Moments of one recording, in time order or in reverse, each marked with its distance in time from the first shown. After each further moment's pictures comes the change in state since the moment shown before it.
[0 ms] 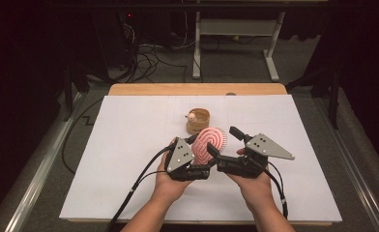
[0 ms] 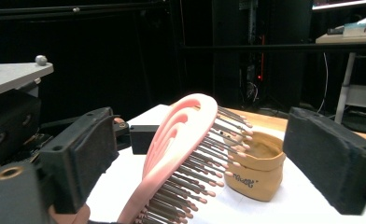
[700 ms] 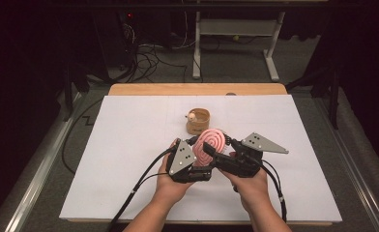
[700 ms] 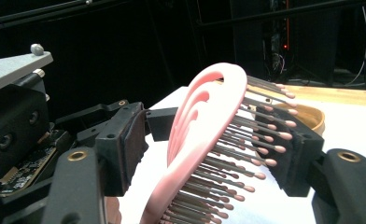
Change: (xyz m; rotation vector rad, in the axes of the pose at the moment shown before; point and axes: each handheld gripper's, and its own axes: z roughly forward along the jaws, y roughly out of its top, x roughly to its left) left arm -0.005 0.000 0.000 -0.001 0.011 0.019; right arm 0.000 -0.006 0.009 0.086 0.082 0.126
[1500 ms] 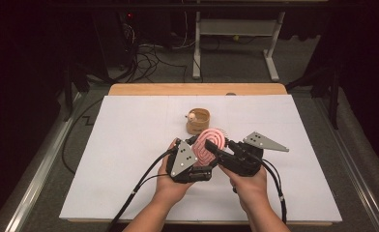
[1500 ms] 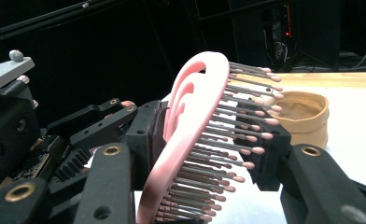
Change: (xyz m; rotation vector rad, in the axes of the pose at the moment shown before) left arm -0.002 0.001 0.000 0.003 0.032 0.024; right arm -0.004 -0.001 0.001 0.017 0.005 0.077
